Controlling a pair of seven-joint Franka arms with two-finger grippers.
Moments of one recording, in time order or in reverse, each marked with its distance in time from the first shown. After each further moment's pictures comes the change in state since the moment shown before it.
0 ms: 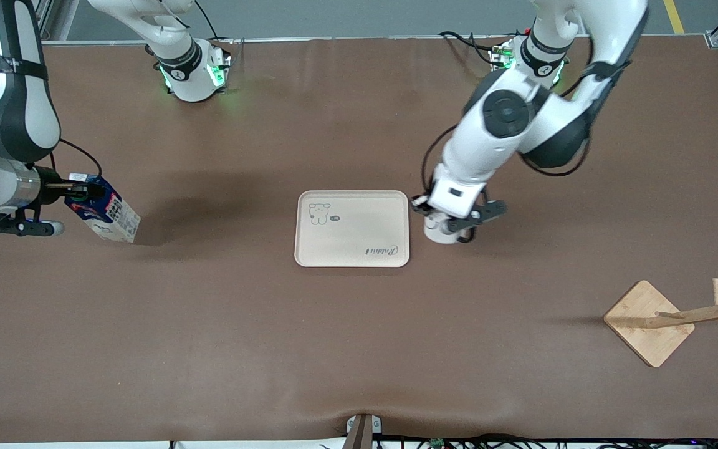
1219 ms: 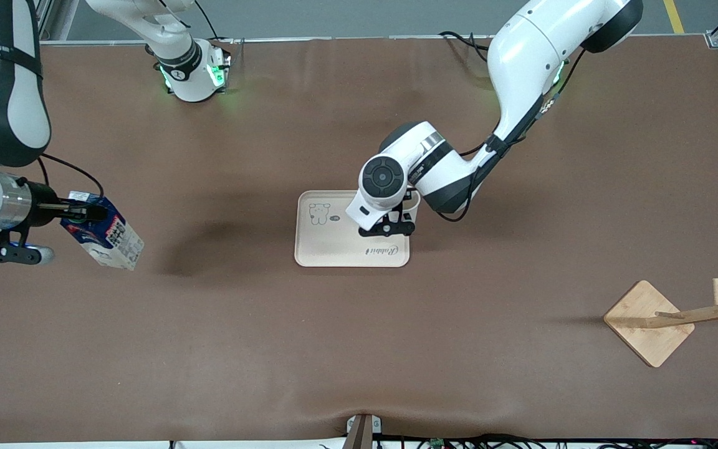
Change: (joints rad) left arm -0.227 0.401 0.037 0.350 0.136 -0.286 0.090; right arm 0.103 0.137 0.016 0.364 0.085 -0.191 0.179
